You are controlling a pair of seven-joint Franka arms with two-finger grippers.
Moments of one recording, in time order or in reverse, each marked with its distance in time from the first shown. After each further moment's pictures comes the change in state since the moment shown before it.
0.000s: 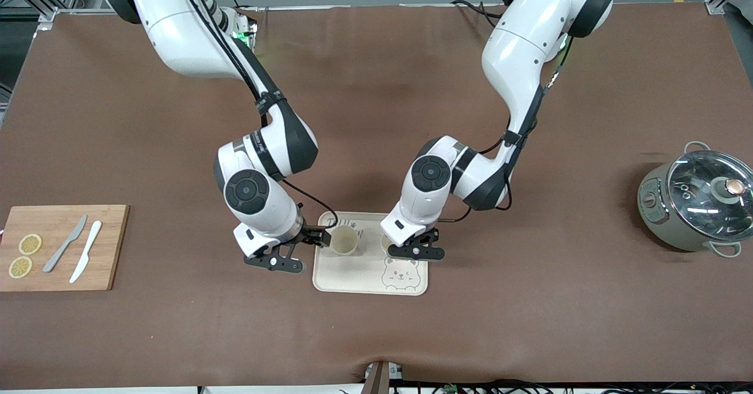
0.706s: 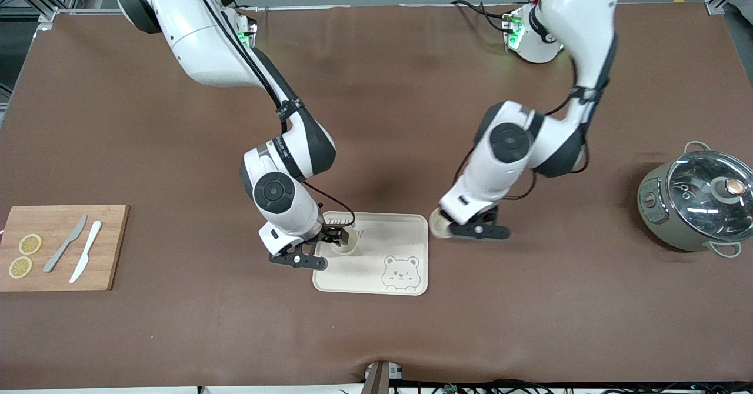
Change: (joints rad) left arm 0.211 -0.490 -0.047 -0.627 -0.036 0.109 0.241; right arm 0.037 0.054 0.001 0.000 0.011 0.067 0.002
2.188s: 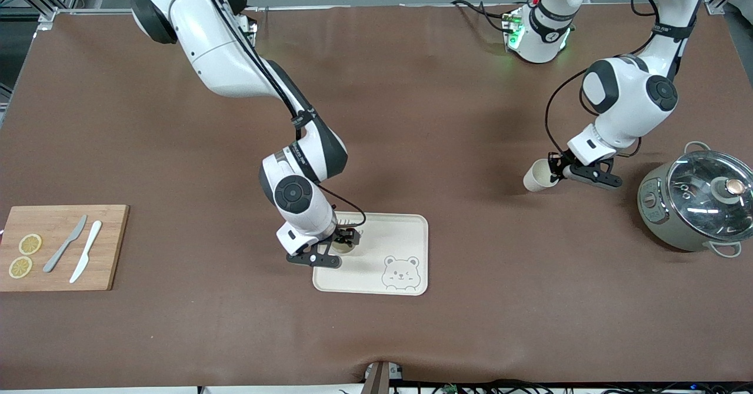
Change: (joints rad) left arm 0.451 -0.332 -0.096 -0.665 -0.370 0.314 0.826; right arm 0.030 0.068 0.000 0.000 0.000 0.094 0.000
